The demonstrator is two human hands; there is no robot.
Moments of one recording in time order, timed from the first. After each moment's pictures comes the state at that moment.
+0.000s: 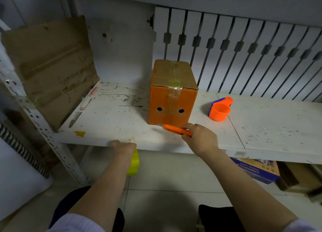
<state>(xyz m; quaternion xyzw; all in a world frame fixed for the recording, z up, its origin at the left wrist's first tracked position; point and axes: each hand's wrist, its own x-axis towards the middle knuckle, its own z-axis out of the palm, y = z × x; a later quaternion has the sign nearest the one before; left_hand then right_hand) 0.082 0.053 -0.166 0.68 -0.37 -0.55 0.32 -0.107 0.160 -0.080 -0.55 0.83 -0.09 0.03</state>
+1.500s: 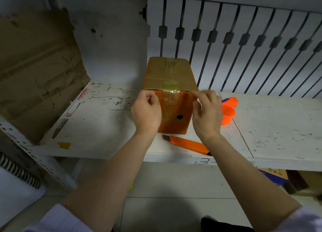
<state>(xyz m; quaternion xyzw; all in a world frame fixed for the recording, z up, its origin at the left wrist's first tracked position) -0.018 0.034 -0.047 0.51 -0.60 -0.32 0.52 -0.145 0.099 -0.061 -0.50 0.73 -0.45 -0.15</state>
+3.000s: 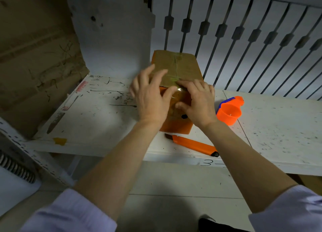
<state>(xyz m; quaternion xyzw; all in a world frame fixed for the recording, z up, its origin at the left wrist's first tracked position) -0.024 0.011 -0.046 0.47 -0.74 -0.14 0.47 -0.152 0.057 -0.052 -0.62 0.72 -0.28 -0.11</state>
